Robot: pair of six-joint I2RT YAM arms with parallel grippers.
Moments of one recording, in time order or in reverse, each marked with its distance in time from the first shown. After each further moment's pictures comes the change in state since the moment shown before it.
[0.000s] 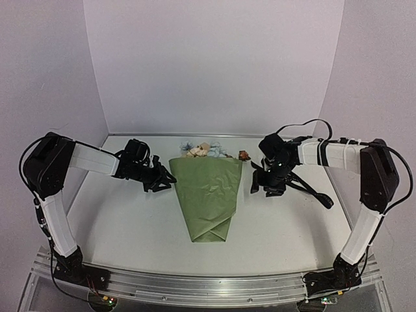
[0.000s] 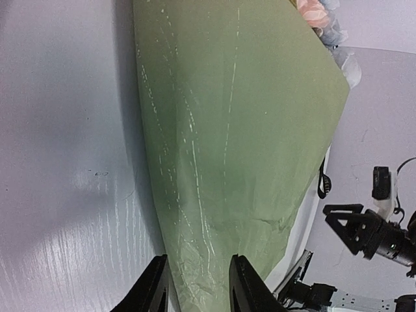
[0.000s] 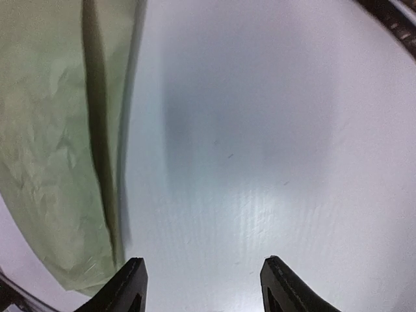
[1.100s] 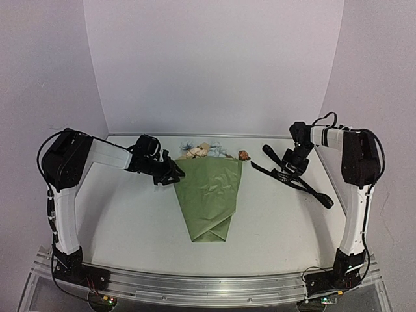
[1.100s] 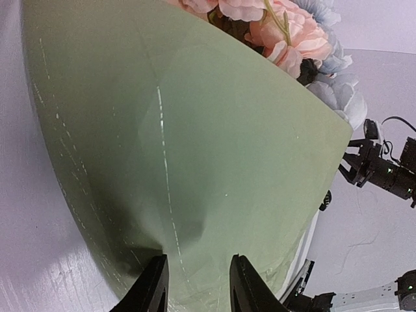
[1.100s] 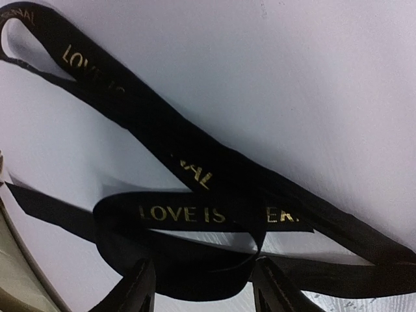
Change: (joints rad) left arm -0.015 0.188 0.215 -0.006 0.002 0.020; right arm -0.429 0.354 0.383 -0.067 0.075 0.011
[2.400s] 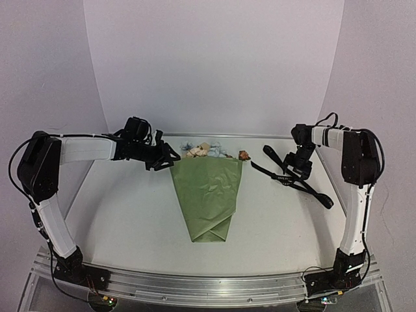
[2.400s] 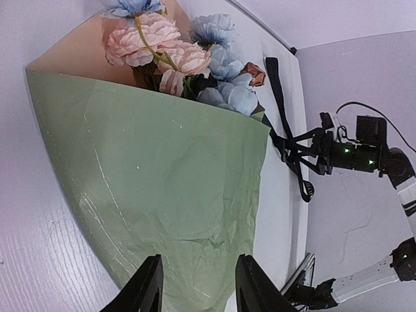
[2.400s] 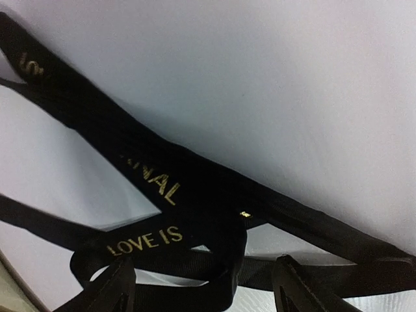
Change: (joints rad) left arm -0.005 -0.259 -0.010 -0.144 -0.057 0.104; right arm -0.024 0.027 0.015 -0.082 0.027 -0.013
